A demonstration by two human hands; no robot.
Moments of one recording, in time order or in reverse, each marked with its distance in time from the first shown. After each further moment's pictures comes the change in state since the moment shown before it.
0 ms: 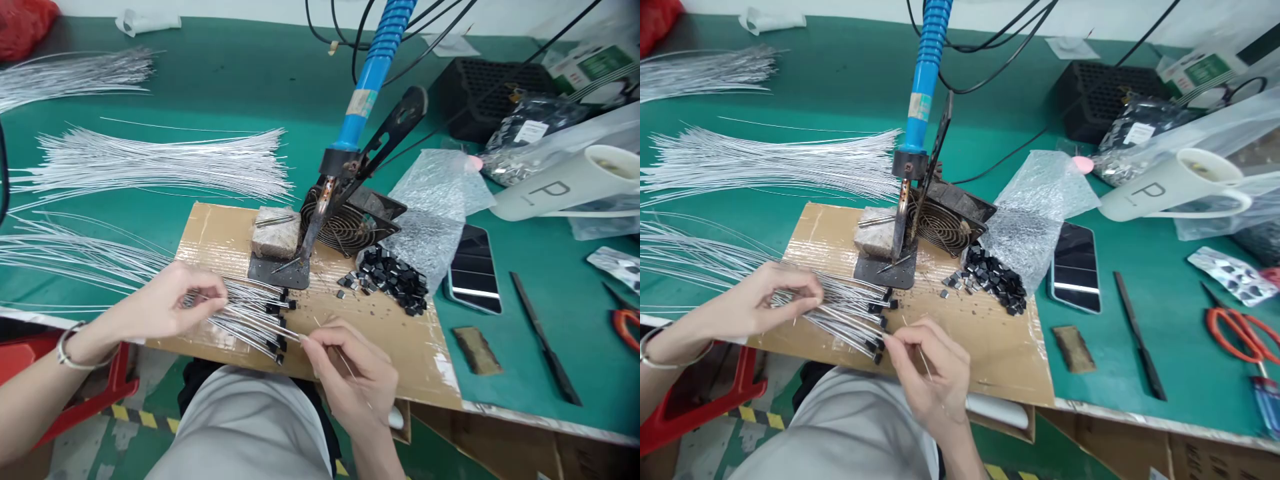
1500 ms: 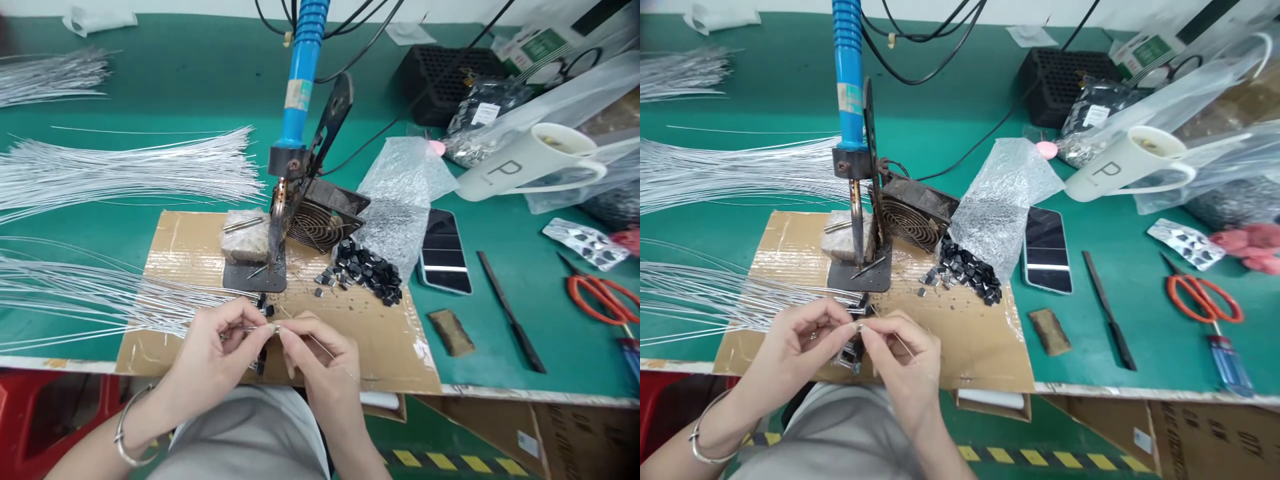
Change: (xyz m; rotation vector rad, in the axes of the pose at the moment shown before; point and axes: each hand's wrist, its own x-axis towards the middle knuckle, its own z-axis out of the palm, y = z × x) left_hand 0.031 0.057 0.087 -0.575 0.239 -0.285; right_hand 0.001 0.006 0.013 0.564 0.099 0.432
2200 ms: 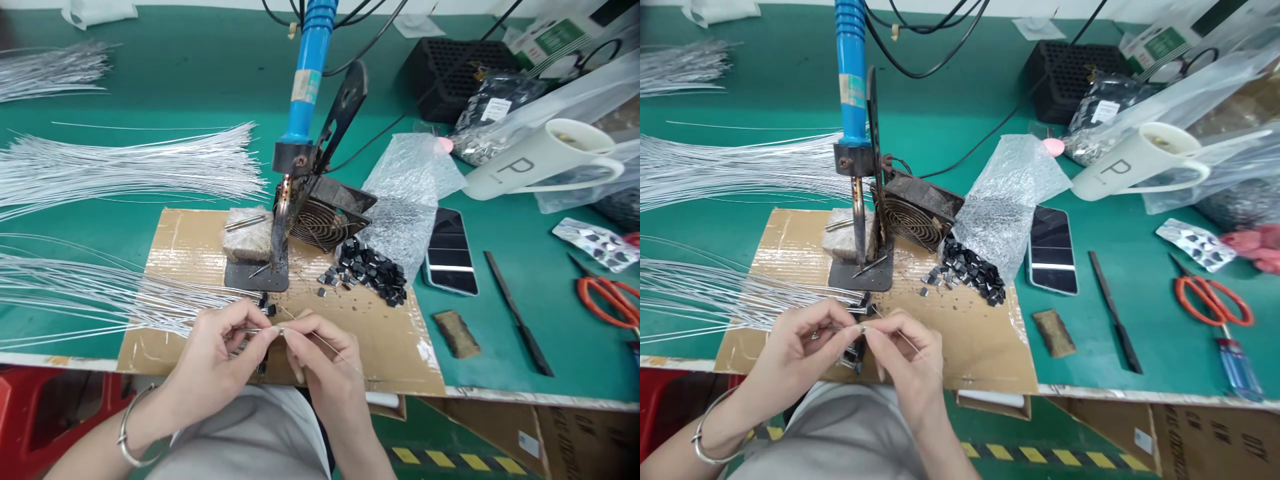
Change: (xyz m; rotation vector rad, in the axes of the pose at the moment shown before) left_hand 0.000 -0.002 0.001 0.046 -0.005 0.076; right_hand 0.005 -0.010 -0.003 0.062 -0.030 0.149
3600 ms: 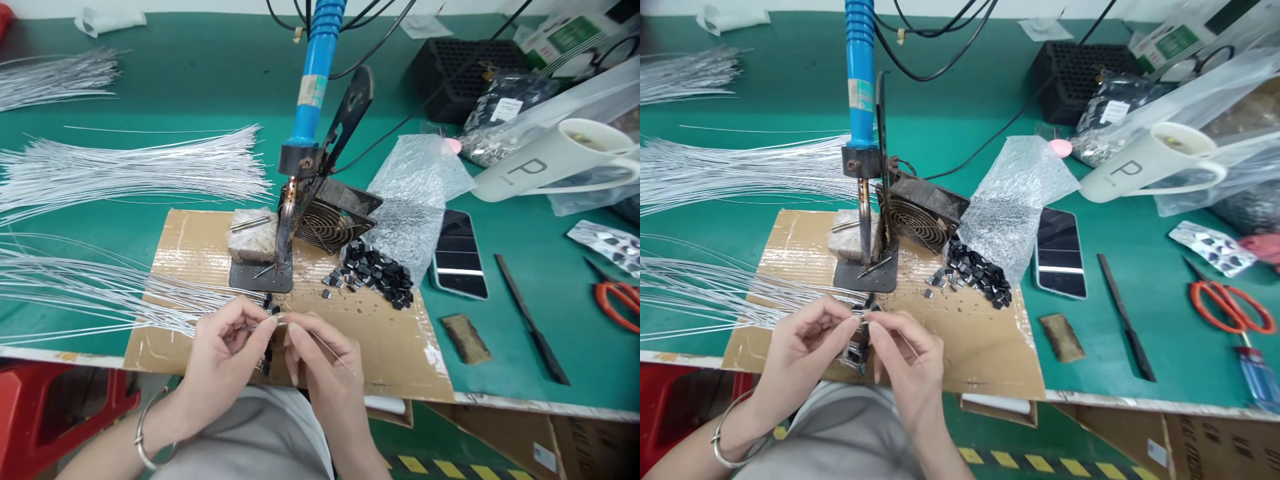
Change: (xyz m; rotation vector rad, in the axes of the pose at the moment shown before) left_hand 0.002 0.009 0.015 -0.205 0.267 0.090; right_hand -0.004 0.005 0.007 -0.023 0.055 -0.007
